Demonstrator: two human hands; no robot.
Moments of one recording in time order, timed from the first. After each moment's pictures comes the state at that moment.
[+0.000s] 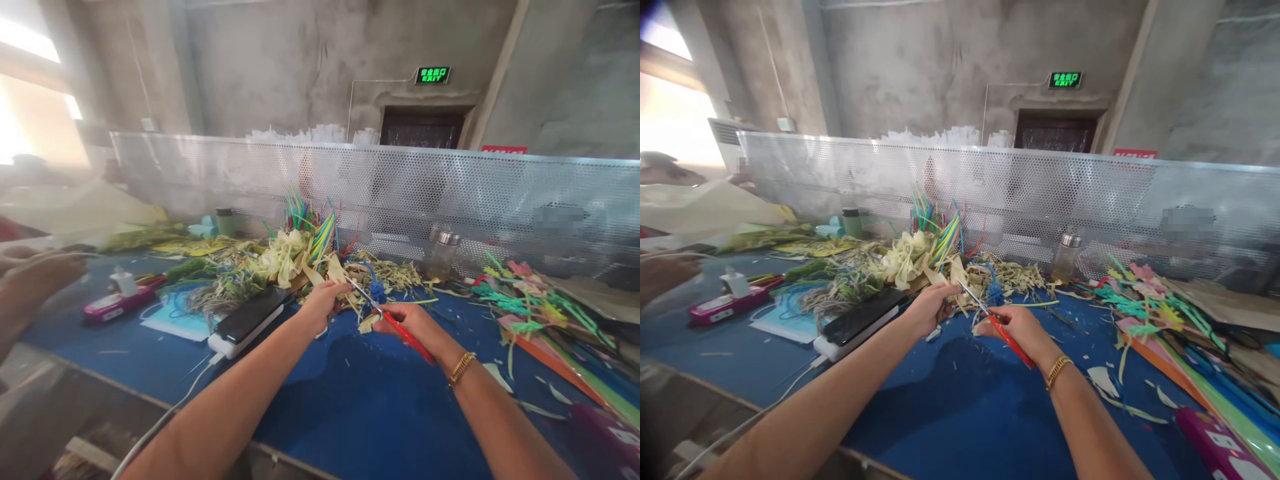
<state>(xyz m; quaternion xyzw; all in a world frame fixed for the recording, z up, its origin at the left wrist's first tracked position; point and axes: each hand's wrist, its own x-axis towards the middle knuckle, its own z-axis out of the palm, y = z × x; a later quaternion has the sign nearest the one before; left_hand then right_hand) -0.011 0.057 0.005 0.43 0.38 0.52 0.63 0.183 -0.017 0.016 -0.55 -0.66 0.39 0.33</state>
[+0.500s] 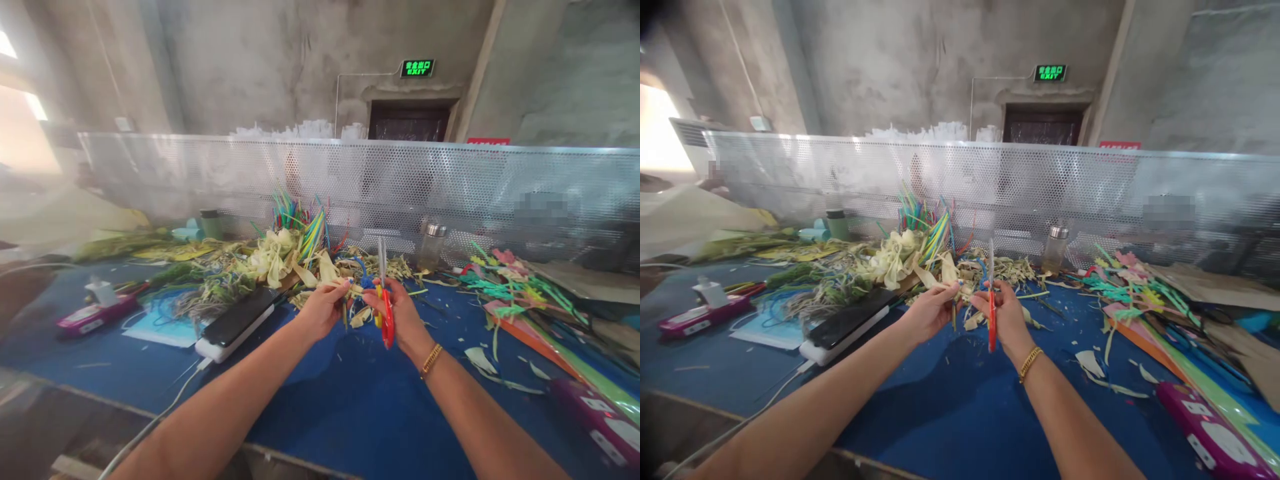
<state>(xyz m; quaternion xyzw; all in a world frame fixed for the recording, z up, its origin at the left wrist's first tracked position) 0.008 0.040 0.000 0.38 0.25 0.52 0.73 0.157 -0.011 0.003 -0.45 -0.50 0.40 0.62</state>
